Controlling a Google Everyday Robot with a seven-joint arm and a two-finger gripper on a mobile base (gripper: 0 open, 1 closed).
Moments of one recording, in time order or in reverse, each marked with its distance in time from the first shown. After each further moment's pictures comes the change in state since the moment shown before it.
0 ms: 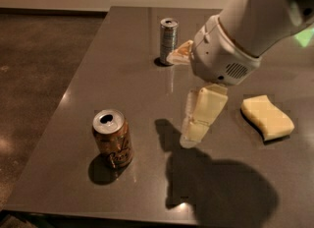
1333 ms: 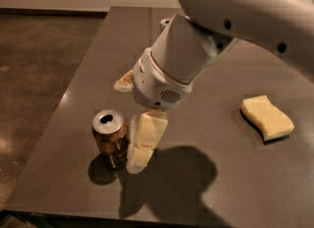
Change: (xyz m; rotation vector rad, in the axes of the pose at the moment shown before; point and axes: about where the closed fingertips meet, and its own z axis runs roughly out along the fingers) arm -0.071 0.026 0.082 -0.167 -0.112 -0.084
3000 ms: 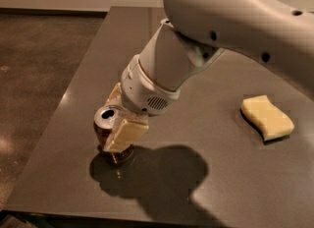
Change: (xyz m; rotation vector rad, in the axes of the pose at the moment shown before) arm -0.014 -0.003 0.020 0.003 -0.037 -0.003
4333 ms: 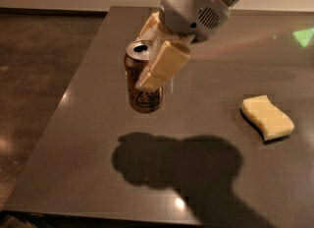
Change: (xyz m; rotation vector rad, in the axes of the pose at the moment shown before) arm -0.006 -0.034 -0.124 0.022 -0.020 -0.001
